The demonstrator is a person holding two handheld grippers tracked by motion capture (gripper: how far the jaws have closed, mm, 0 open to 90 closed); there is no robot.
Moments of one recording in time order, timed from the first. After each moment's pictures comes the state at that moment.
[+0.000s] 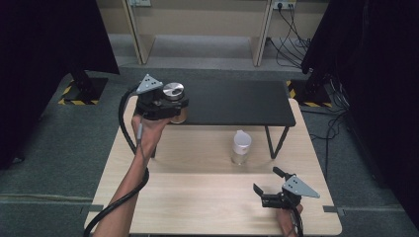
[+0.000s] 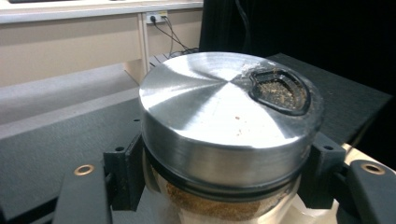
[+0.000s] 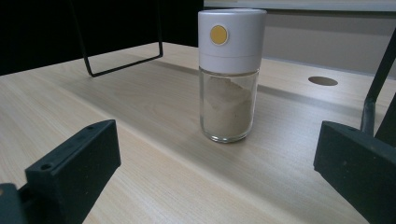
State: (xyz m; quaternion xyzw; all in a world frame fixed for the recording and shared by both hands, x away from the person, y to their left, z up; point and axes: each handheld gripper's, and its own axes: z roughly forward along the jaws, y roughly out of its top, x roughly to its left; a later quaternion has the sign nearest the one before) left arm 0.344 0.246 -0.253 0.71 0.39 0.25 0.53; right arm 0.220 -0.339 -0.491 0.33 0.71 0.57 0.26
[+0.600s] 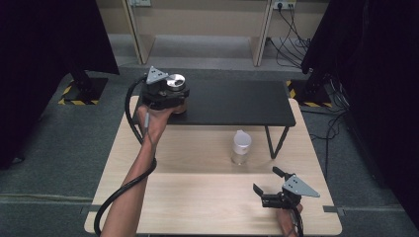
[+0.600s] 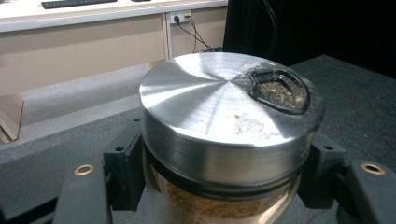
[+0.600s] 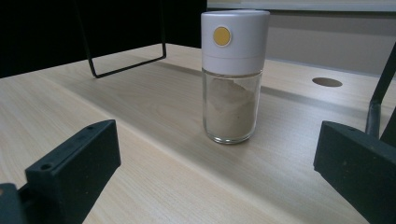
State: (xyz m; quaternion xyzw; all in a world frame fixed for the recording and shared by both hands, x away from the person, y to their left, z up) left arm 0.372 0.231 -0.257 0.70 0.41 0.29 0.51; right arm 0.222 -0.342 -0.492 0.33 0.71 0.57 0.25
